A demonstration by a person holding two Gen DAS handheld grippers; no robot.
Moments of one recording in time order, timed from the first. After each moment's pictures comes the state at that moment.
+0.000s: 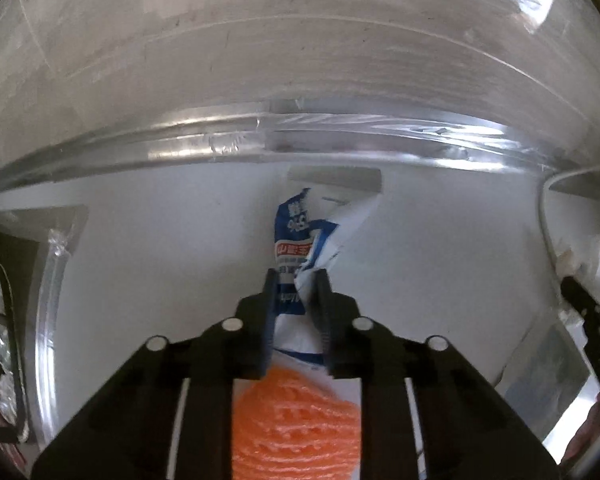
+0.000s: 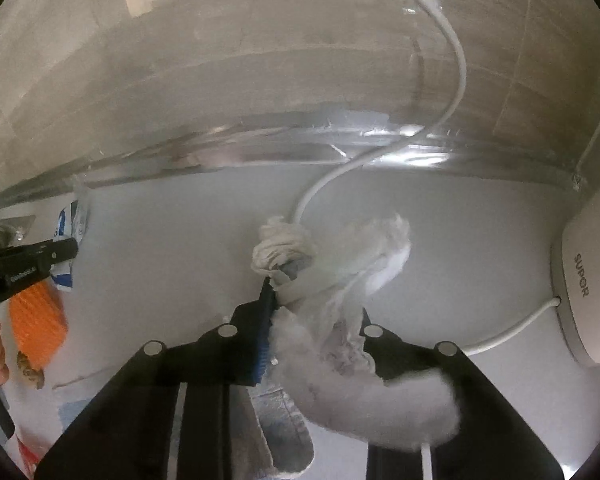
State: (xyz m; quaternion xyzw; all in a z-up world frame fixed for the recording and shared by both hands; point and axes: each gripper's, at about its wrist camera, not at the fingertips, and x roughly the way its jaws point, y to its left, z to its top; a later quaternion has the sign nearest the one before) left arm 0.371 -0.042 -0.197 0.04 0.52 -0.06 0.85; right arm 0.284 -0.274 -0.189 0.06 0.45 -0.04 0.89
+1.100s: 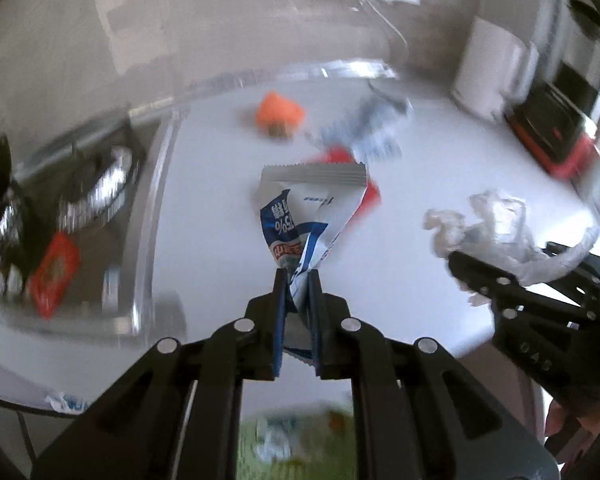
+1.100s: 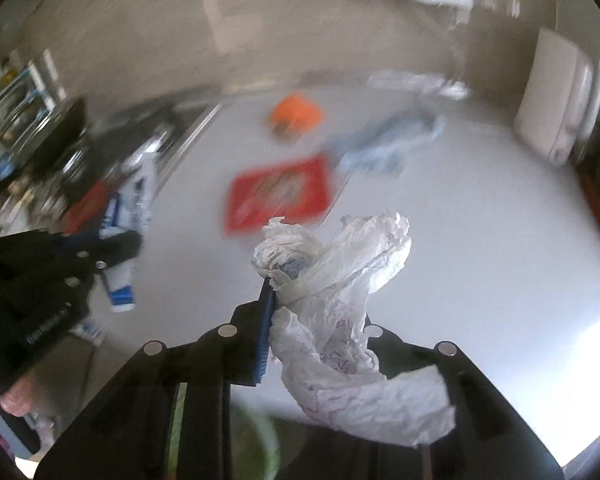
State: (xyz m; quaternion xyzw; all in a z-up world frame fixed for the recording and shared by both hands) left arm -0.057 0.089 -0.100 0.09 0.46 -0.17 0.87; right arm -0.086 -0.055 -0.113 0.06 0.46 0.05 0.89
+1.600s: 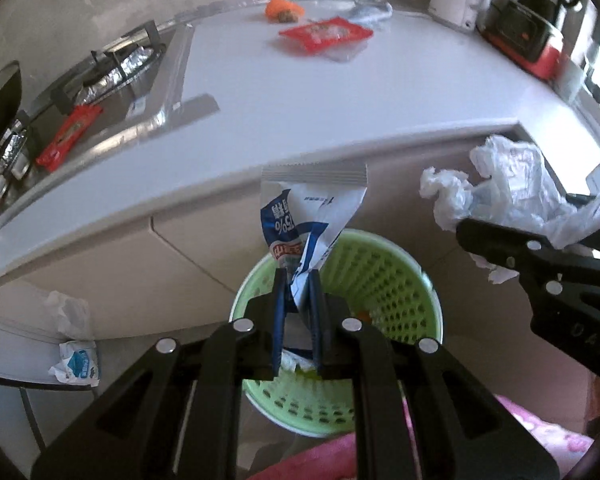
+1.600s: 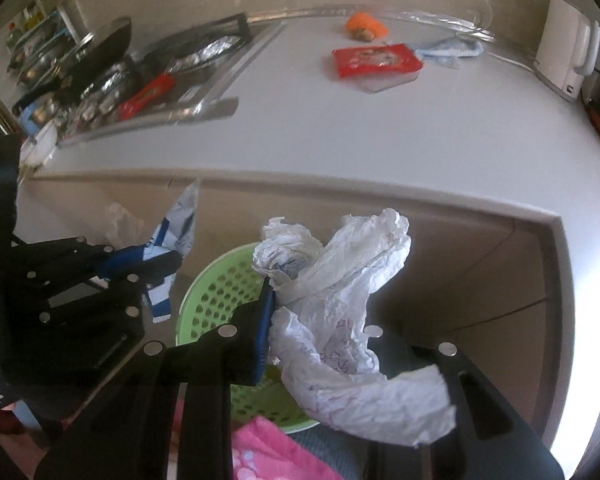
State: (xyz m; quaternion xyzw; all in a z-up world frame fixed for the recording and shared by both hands) left arm -0.185 0.180 -0.190 0.13 0.51 -0.19 0.83; right arm -0.211 0.060 -0.159 0.04 0.51 0.06 0.86
